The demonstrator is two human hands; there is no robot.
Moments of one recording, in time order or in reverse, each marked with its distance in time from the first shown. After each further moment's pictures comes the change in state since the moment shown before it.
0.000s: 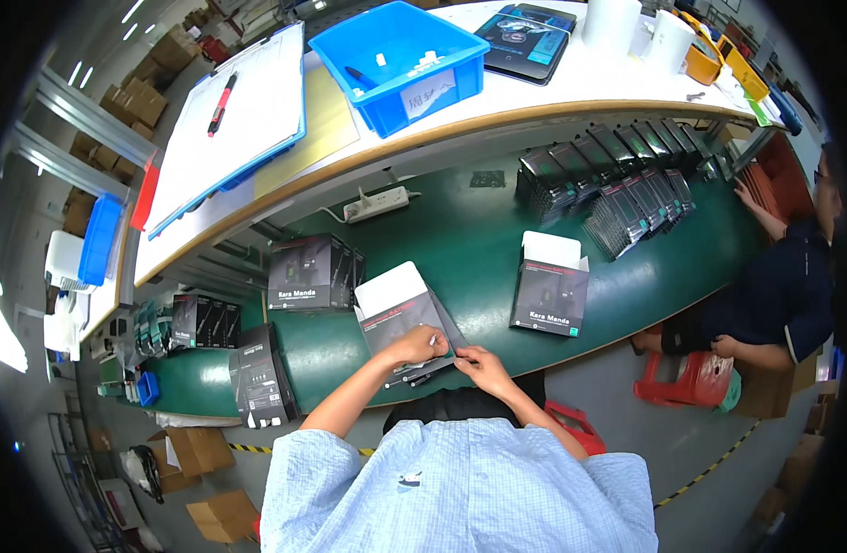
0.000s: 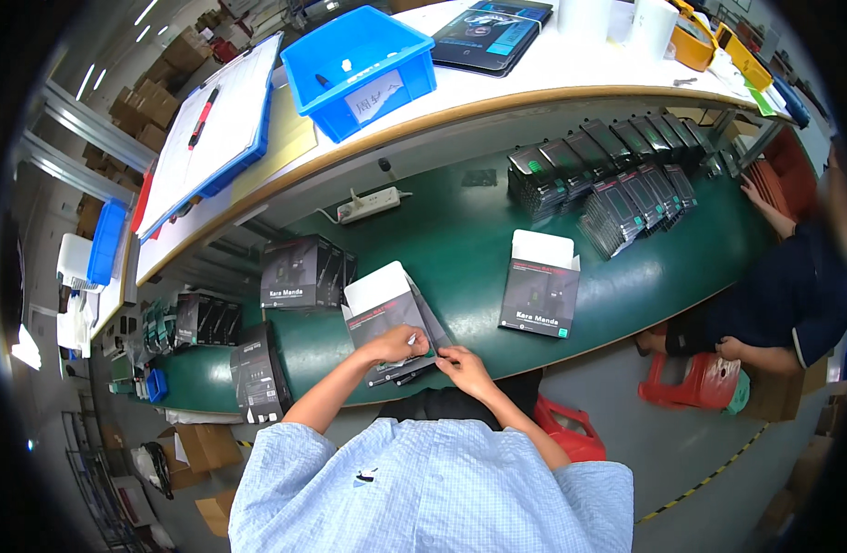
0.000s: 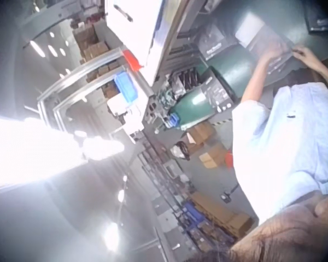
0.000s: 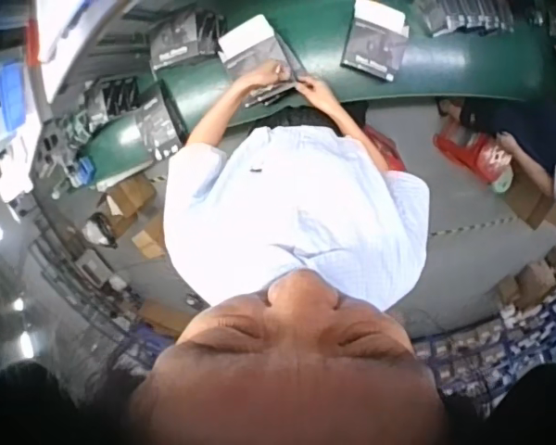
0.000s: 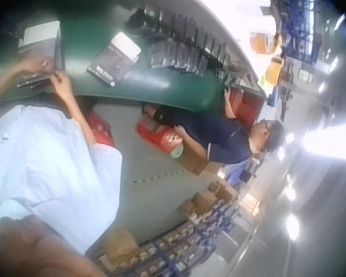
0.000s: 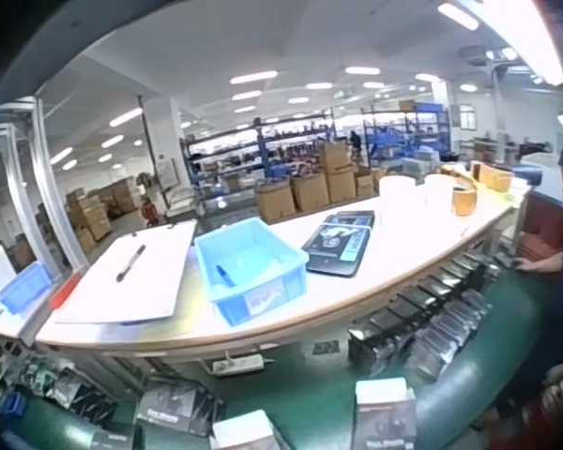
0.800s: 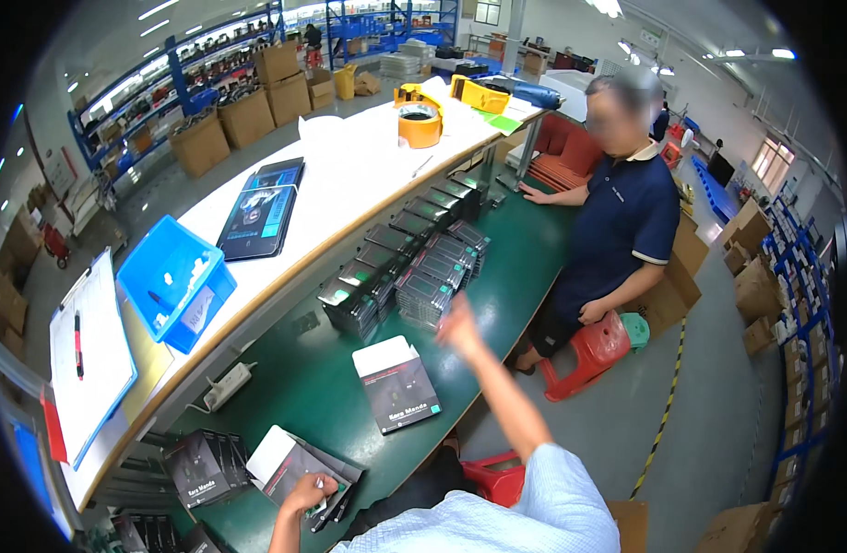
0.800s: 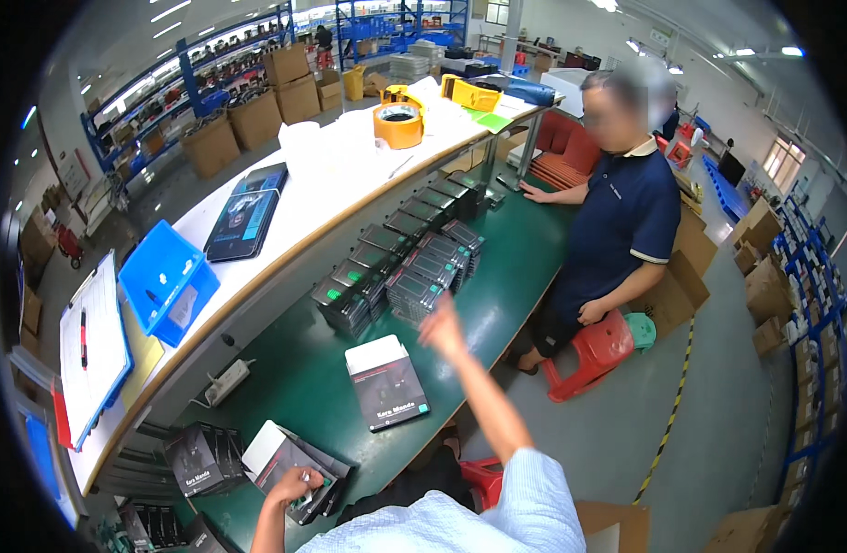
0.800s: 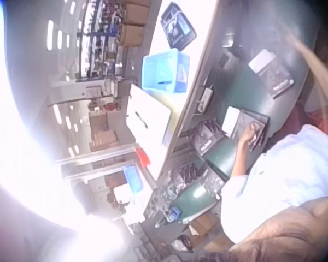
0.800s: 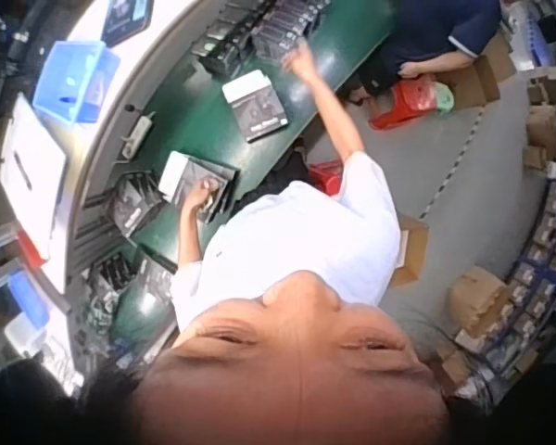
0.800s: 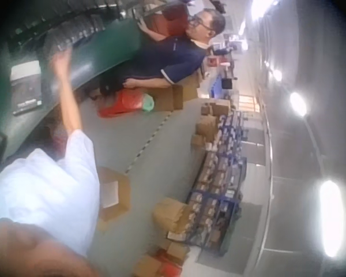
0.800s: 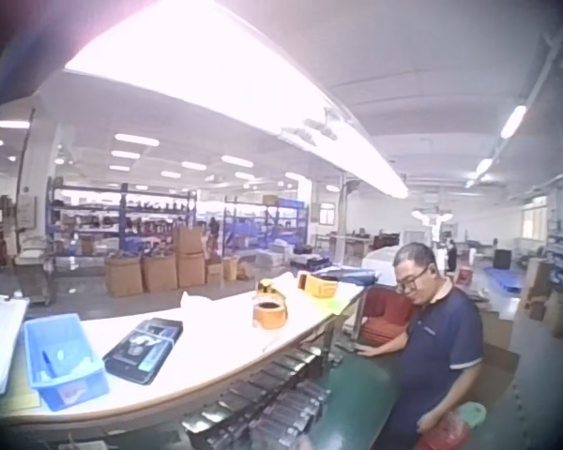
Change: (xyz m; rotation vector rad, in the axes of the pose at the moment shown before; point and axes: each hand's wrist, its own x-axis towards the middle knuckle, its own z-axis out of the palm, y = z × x) left_hand -0.004 -0.013 -0.007 -0.150 -0.108 -0.154; right_hand 0.019 -0.041 -0.304 0.413 0.792 -0.367
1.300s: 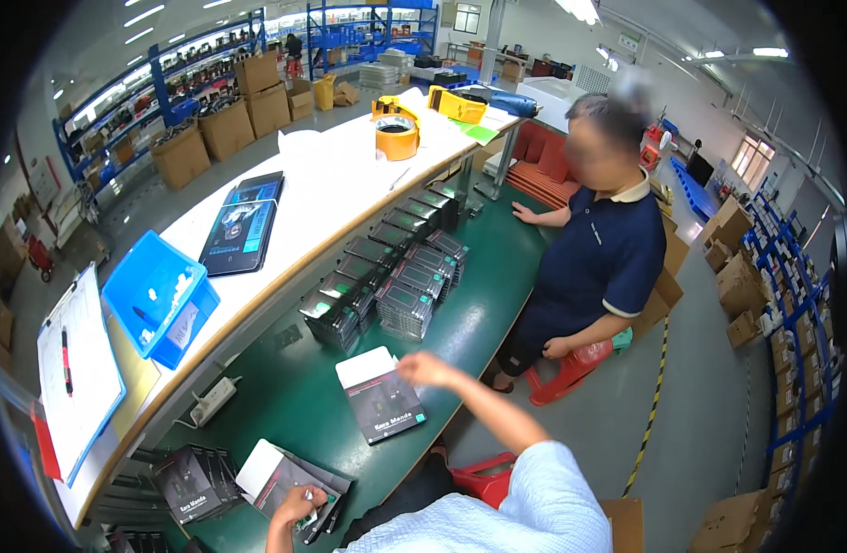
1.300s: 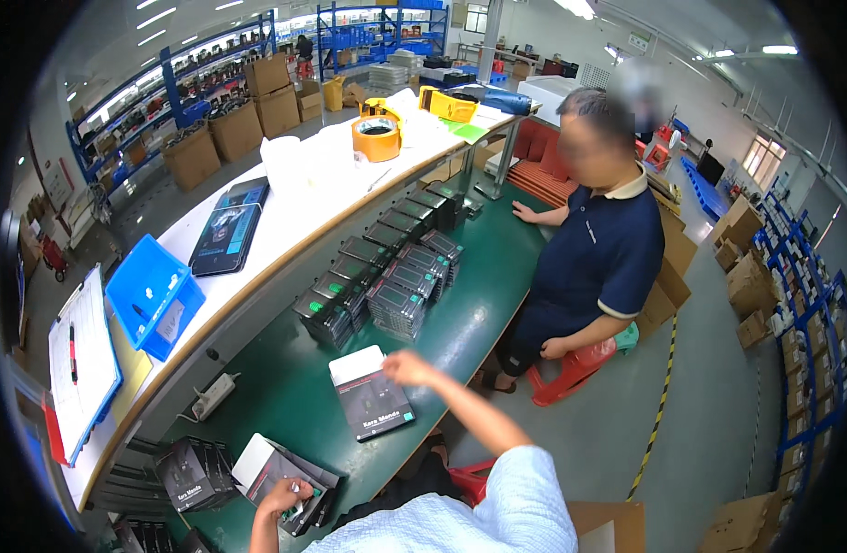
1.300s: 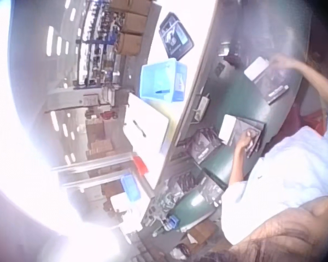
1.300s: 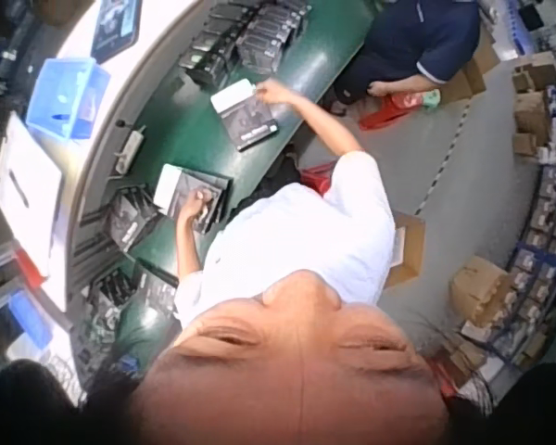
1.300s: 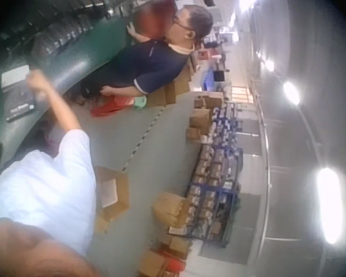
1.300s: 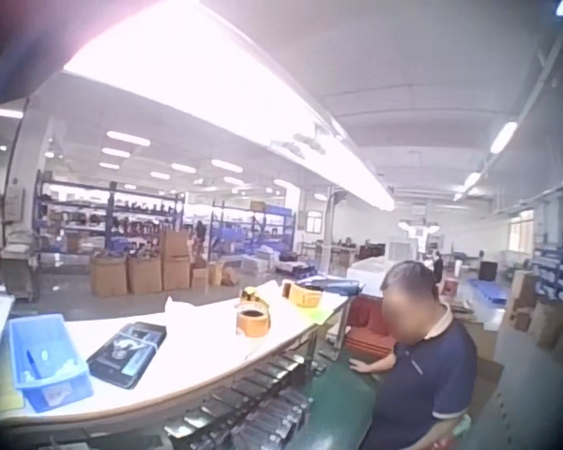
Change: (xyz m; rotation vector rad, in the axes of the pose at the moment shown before) left_hand 0.000 0.007 0.003 -0.077 -0.008 0.000; right_hand -0.035 -0.012 0.020 -0.804 -0.501 0.167
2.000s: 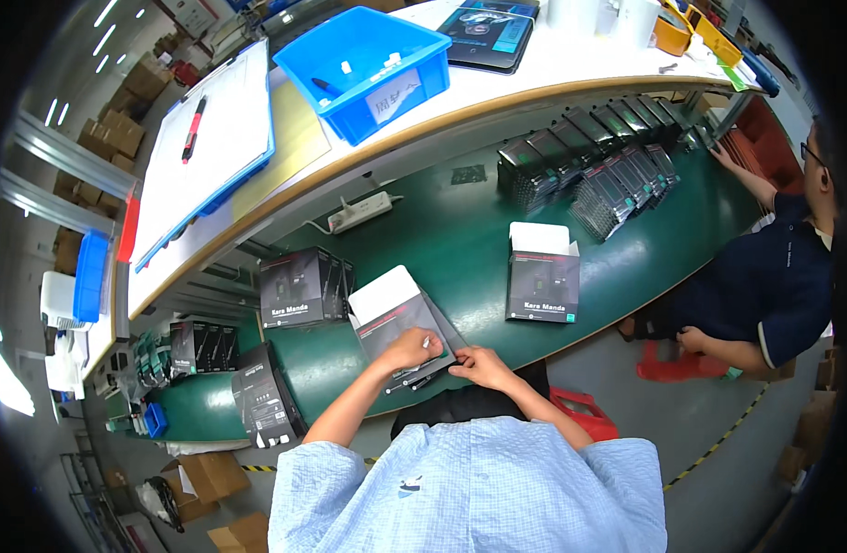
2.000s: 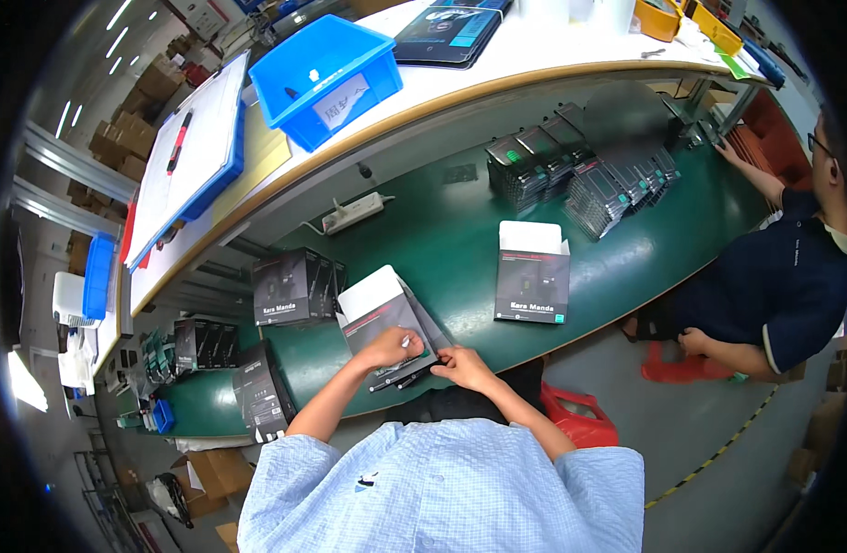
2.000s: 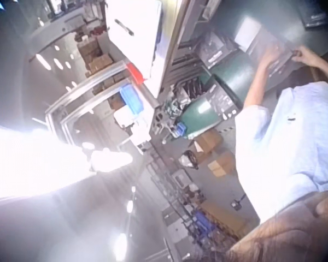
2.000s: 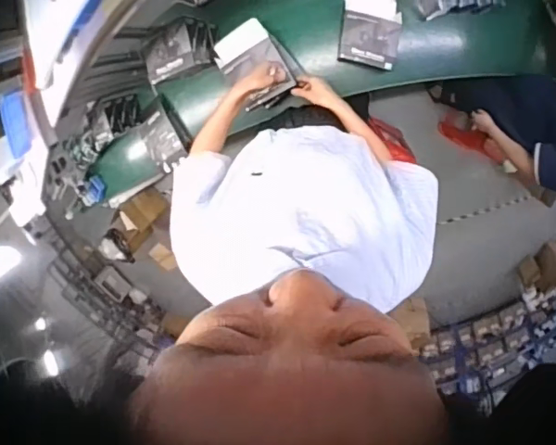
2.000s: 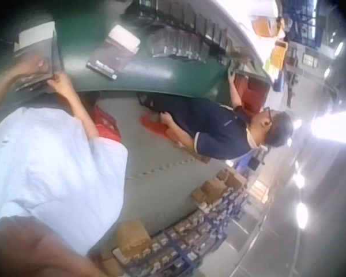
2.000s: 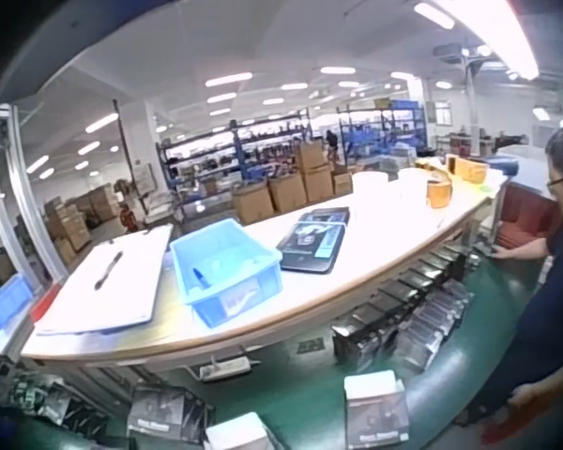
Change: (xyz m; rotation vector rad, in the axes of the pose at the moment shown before) left_hand 0.010 -0.017 0.003 0.268 0.141 0.191; right_hand -0.093 -0.045 0.250 0.138 -0.382 -0.089
